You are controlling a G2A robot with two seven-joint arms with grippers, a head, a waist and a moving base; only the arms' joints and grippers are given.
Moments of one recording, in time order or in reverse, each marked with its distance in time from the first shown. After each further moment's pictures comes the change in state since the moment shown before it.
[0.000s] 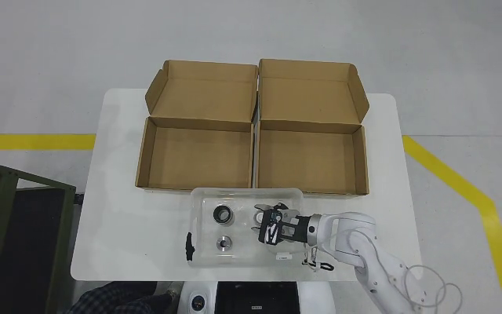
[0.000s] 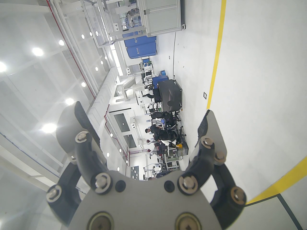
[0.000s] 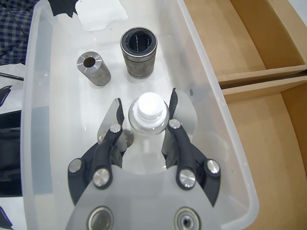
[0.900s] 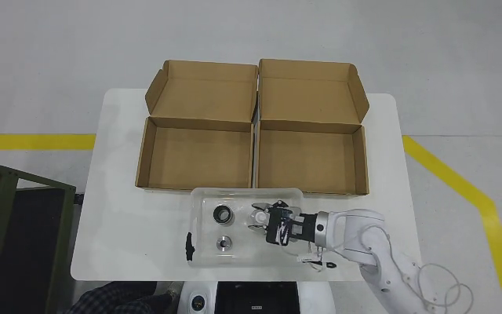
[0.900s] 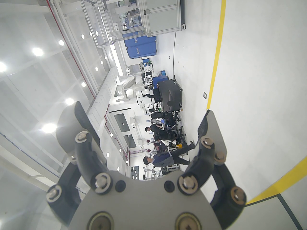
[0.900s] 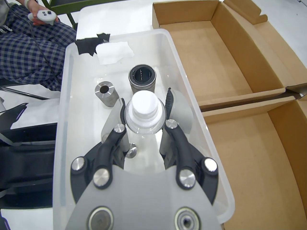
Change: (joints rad) left arm 0.000 0.000 0.000 0.000 0.000 0.000 0.000; right arm -0.002 0.023 0.051 -0.064 0.140 -0.051 -0.076
